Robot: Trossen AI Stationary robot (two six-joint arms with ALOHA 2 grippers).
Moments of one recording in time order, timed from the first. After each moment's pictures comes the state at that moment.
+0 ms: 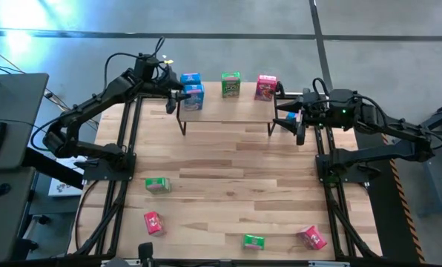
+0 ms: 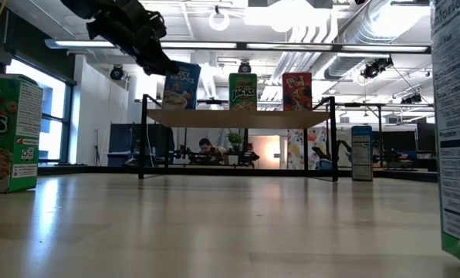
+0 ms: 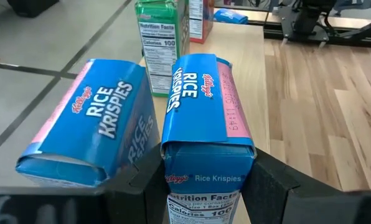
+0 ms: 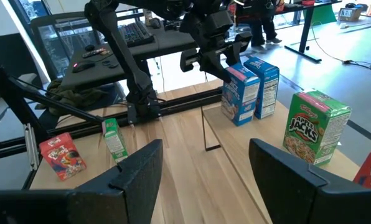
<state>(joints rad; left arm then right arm) 0.89 1.27 1.06 -0.40 0.55 0.42 -0.16 0.86 1.13 -0.50 0.05 0.13</state>
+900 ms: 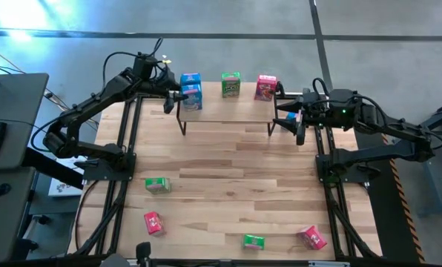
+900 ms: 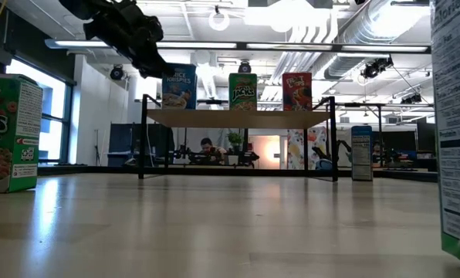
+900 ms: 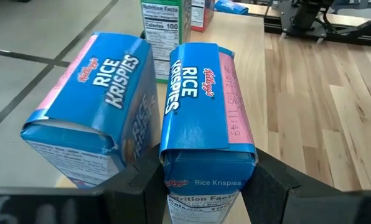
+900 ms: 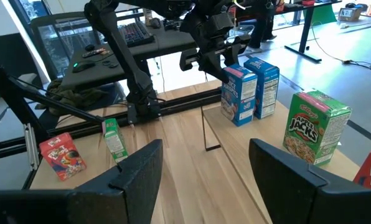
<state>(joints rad) 0.92 1.27 1.06 -0.46 0.59 0.43 -0.16 0.86 1.13 -0.50 0.05 0.13</state>
